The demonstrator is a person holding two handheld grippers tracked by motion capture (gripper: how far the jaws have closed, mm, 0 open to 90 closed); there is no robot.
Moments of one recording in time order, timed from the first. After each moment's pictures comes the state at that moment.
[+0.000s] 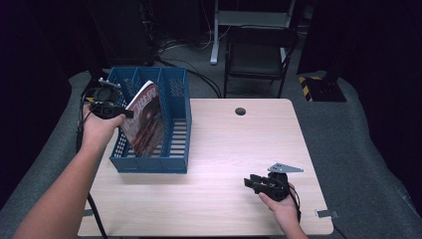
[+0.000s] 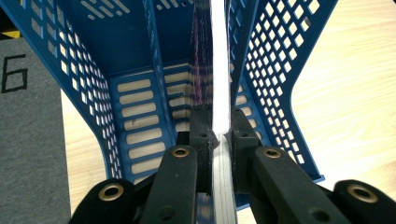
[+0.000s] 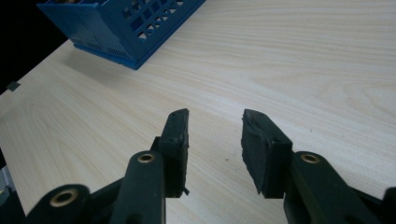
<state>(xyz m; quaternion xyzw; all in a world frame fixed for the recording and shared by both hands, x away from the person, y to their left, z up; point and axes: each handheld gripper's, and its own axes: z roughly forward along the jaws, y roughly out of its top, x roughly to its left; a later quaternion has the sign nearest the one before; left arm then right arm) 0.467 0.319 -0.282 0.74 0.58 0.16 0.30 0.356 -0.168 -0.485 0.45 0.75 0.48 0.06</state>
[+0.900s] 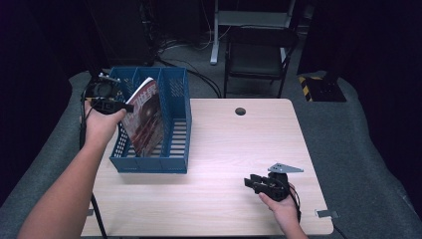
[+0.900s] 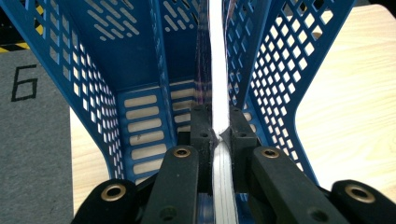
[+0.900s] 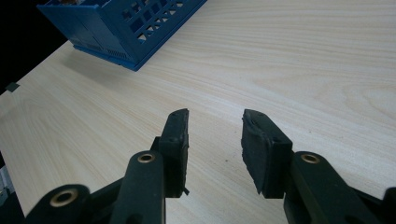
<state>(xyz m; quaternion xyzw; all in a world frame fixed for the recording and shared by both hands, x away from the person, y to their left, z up) 0.478 0.319 -0.275 0.73 0.58 0.19 0.31 0.356 -0.168 -0.485 0.45 0.74 0.49 0.07</state>
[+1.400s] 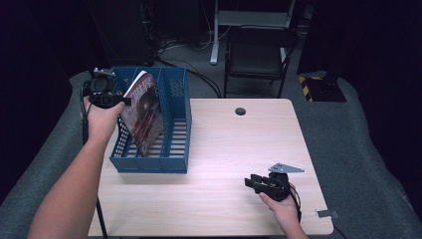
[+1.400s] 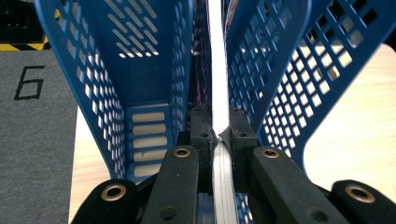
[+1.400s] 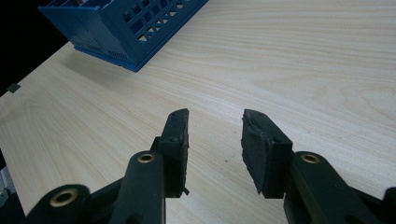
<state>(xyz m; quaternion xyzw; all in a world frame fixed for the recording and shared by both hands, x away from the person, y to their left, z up) 0.494 0.327 -0.276 0.68 0.62 0.20 0.34 0.355 -0.169 -0.484 0.46 0.74 0.49 0.07</state>
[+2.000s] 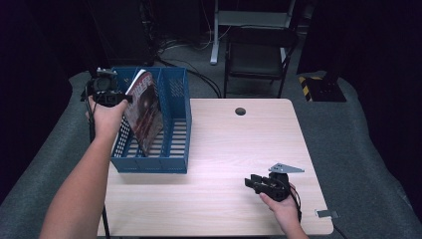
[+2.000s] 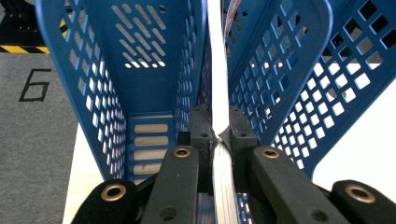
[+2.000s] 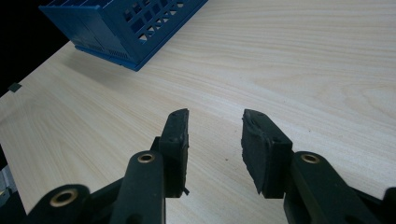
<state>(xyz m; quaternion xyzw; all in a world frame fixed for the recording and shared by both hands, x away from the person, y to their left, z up) 0.505 0.323 -0.284 0.66 0.63 0.22 0.35 0.355 -0.169 -0.484 0.46 0.74 0.48 0.06</state>
